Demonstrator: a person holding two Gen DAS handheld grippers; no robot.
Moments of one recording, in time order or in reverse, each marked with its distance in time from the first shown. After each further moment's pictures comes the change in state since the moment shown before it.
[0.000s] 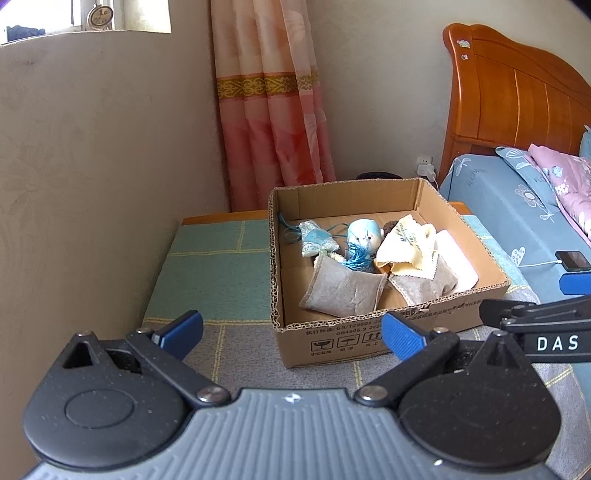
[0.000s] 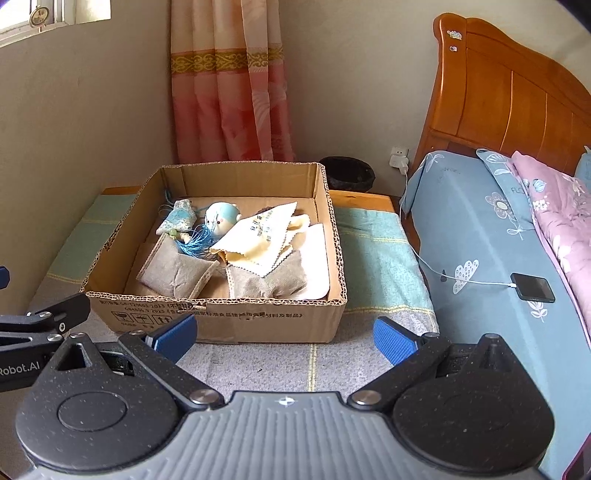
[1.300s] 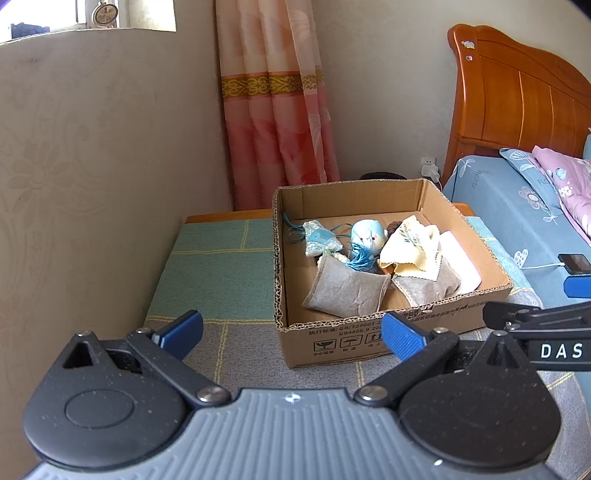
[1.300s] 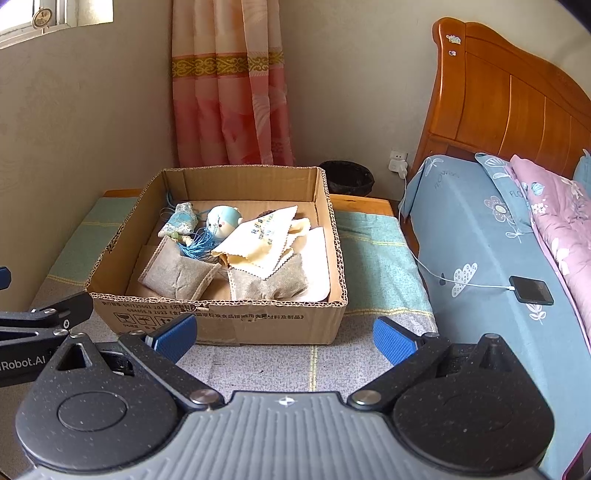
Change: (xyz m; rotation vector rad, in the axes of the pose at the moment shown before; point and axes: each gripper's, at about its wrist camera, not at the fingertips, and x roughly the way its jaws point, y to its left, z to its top) left arm 0.002 0.000 0.000 -0.010 0.003 0.011; right arm -0.003 0.004 -0.001 0.001 -0.011 -0.006
